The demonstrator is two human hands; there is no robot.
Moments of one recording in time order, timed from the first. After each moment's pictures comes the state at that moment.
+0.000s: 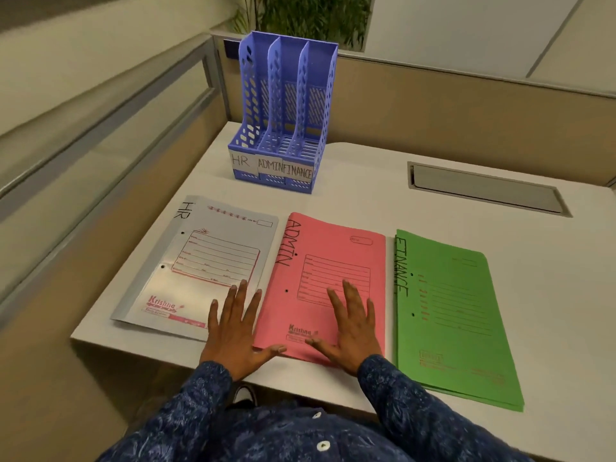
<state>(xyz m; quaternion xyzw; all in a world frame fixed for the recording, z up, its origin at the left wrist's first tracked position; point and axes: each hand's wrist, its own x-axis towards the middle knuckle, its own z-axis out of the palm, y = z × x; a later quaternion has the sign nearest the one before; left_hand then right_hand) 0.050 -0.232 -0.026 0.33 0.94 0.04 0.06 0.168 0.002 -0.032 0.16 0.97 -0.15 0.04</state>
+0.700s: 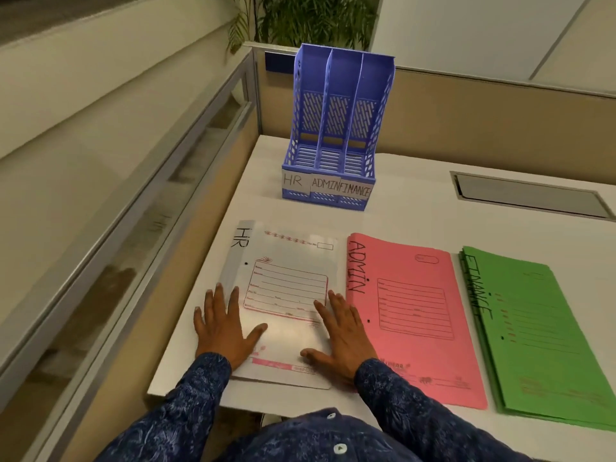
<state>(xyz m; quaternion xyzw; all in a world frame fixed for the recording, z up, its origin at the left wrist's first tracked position) -0.131 -0.351 -0.047 0.20 0.97 0.09 0.13 0.018 -0.134 -0.040 0.12 0.97 -0.16 0.09</state>
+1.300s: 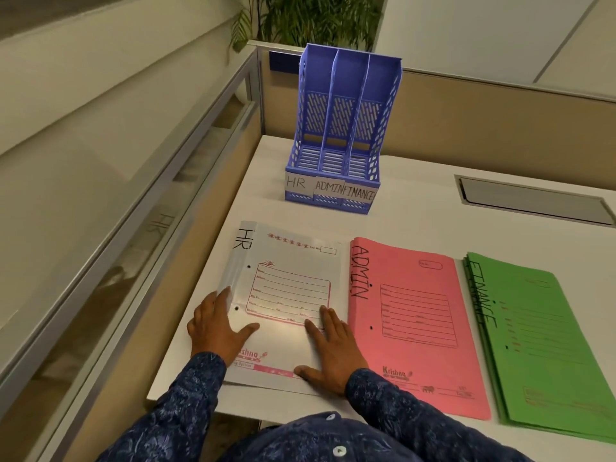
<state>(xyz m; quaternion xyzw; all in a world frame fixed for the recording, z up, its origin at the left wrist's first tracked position) -0.145 -0.356 -0.038 0.12 0.96 0.24 0.12 0.011 -0.153 -0.048 0.11 0.97 -0.13 0.17</state>
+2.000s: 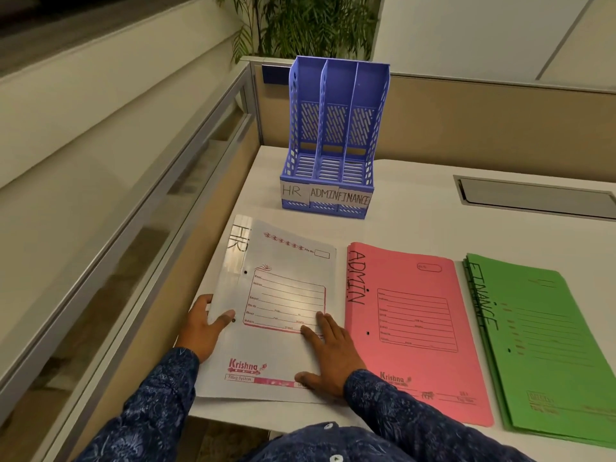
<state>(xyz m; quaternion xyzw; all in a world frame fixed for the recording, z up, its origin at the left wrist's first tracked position) -0.170 -0.369 -0.011 0.02 0.83 0.50 0.25 0.010 -0.144 -0.041 0.10 0.96 -0.18 0.18</state>
